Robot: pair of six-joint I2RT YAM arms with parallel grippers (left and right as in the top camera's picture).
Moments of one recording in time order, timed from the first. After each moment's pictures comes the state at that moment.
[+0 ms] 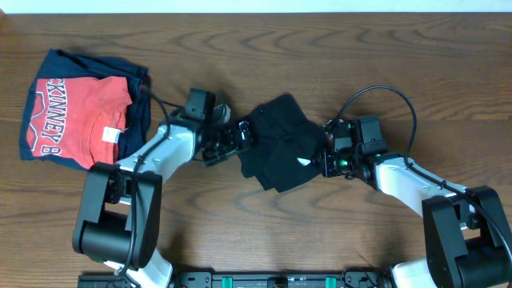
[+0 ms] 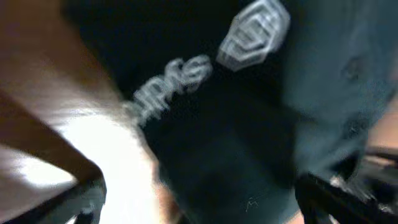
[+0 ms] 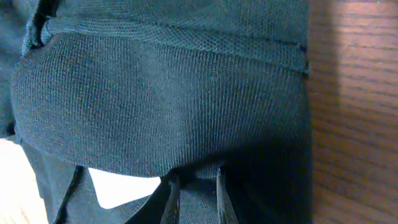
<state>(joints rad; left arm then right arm) -0.25 1.79 0.96 -0.39 0.53 -0.57 0.24 1.64 0.67 -0.12 -0.45 0.19</state>
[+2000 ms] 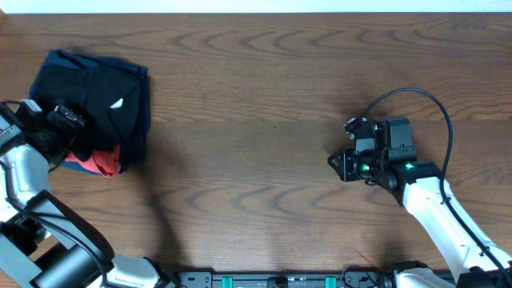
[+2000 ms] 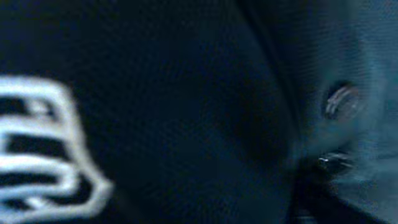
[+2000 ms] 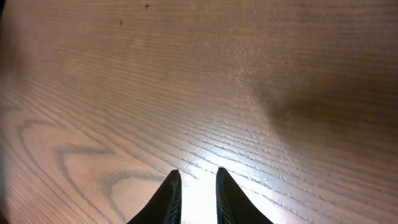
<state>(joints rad) 0.72 1.70 1.13 -0.46 0.46 -0.33 0.16 1.32 0.67 -0.42 -0.44 0.15</state>
